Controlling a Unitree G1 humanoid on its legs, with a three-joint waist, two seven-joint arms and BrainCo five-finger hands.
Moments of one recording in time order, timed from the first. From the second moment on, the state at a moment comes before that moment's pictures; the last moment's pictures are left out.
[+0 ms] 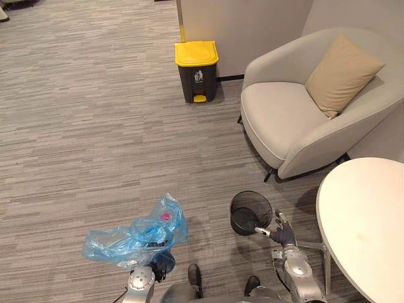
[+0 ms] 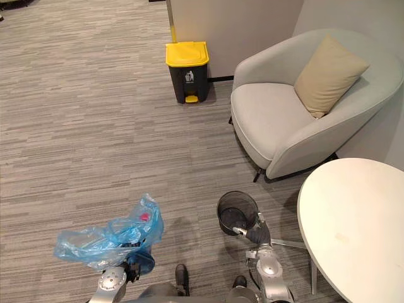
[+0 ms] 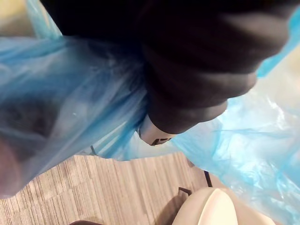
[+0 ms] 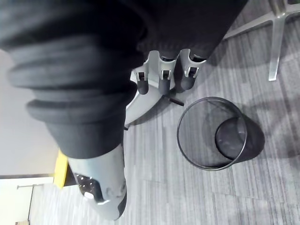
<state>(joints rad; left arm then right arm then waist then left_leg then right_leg) 0.21 0.09 -0.01 0.51 0.09 -0.16 0.15 0.09 -0.06 -0.08 0.56 -0.08 -0.15 -0.13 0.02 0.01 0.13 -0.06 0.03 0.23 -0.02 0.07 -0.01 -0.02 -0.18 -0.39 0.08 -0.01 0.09</state>
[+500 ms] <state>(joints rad) 0.25 0.08 0.01 0.35 0.09 -0.15 0.14 0.18 -0.02 -0.08 0.51 -0.08 -0.15 -0.13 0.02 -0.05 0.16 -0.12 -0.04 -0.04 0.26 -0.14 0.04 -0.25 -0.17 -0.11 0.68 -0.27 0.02</state>
